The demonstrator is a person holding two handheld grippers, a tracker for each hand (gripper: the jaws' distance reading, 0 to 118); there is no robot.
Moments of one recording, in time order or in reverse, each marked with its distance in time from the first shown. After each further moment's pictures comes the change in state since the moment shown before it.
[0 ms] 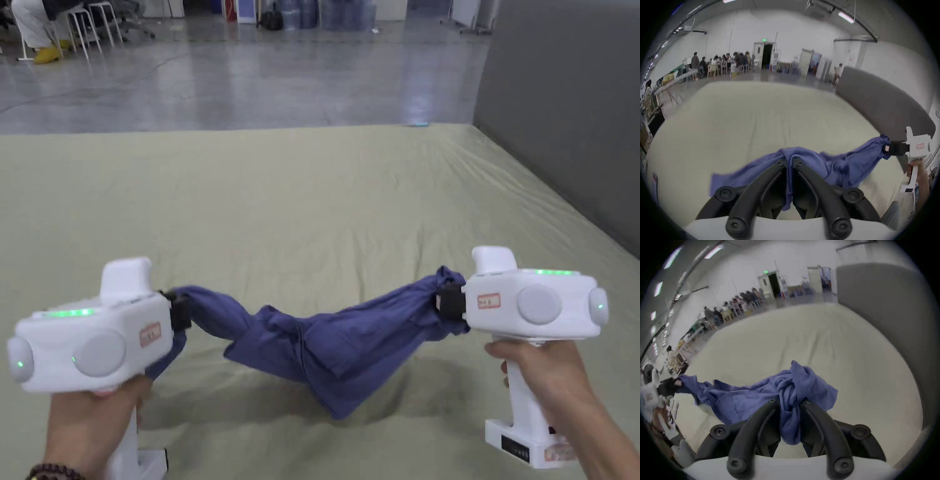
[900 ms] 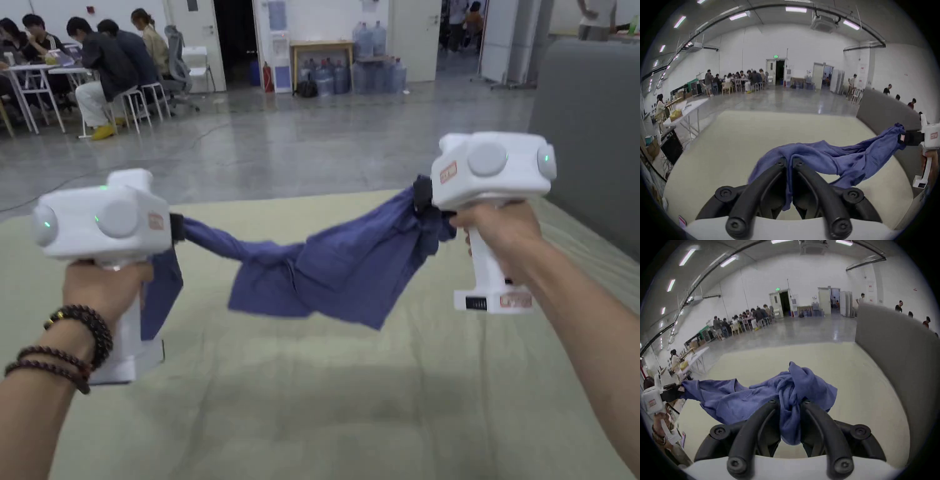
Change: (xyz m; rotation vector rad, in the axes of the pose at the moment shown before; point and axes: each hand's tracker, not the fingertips) left arm -0.064 0.187 -0.121 -0.016 0.167 -0.038; right arm -0.081 0.228 -0.121 0.050 0.008 0.025
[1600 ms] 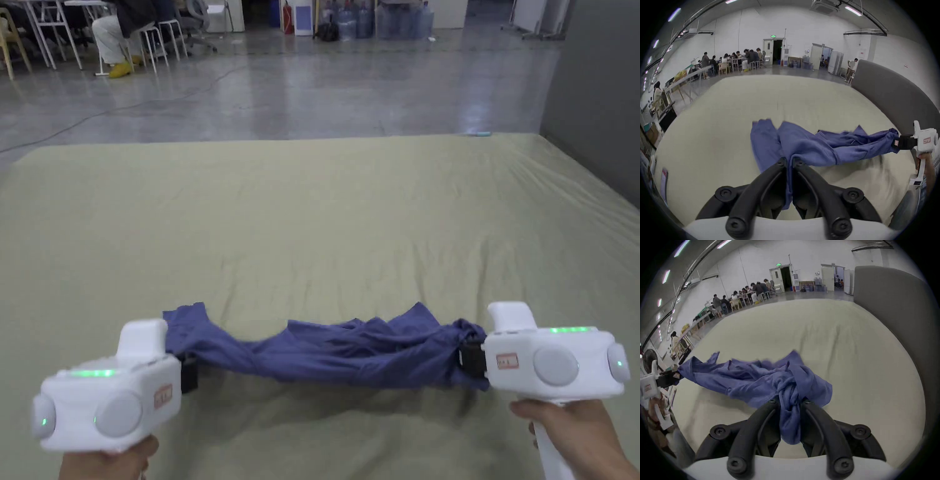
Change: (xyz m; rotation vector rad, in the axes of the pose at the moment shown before) left arm -0.015 -0.283 0.134 -0.151 -0.038 0.030; right arm 0.040 -0.307 0.085 -0.209 0.005 0.043
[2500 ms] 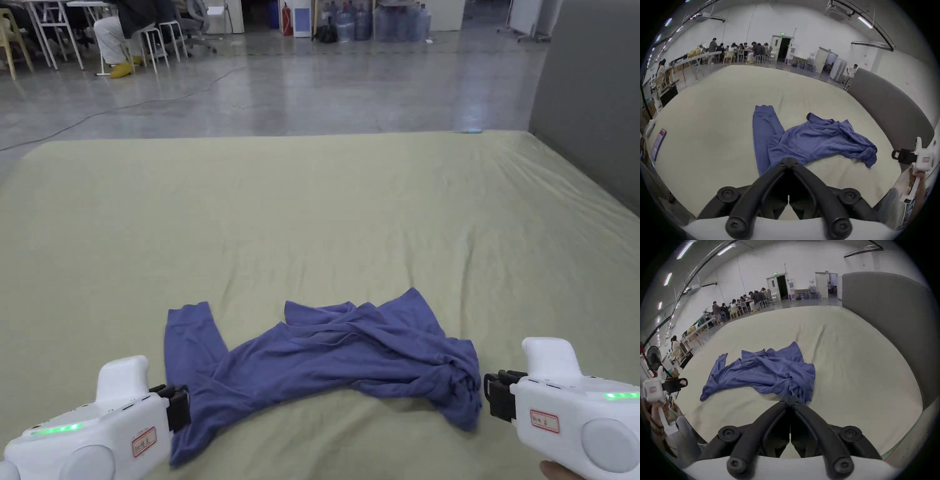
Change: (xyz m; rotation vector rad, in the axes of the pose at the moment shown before) left arm -0.001 -0.054 0.067 0.024 -0.064 0.139; right arm -0.022 -0.077 0.111 0.123 -0.029 -0.042
